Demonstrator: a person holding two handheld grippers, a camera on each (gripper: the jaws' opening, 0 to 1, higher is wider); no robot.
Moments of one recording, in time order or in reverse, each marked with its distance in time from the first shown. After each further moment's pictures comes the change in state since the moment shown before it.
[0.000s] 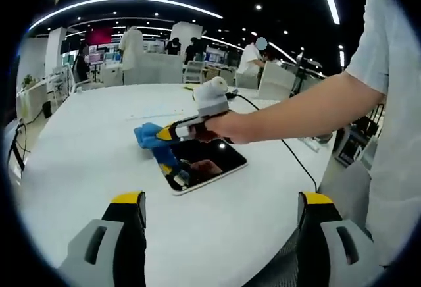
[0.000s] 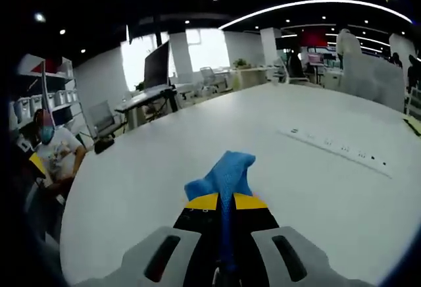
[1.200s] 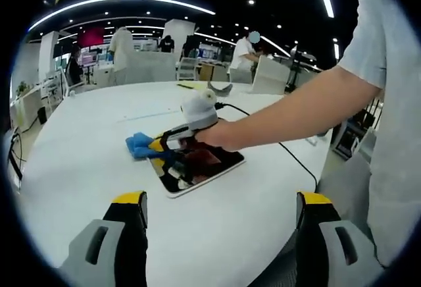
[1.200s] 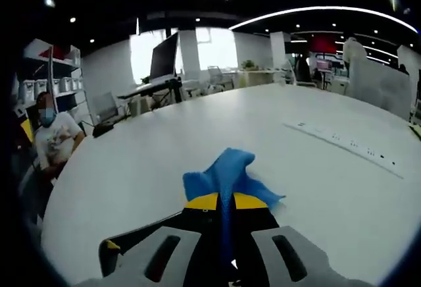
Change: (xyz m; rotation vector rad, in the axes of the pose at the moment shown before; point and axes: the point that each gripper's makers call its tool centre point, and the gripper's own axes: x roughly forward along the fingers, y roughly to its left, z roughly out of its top) left arm 0.010 -0.010 0.001 0.014 0.022 -0.035; right arm 0.018 -0.006 -0.025 -0.078 -0.012 0.016
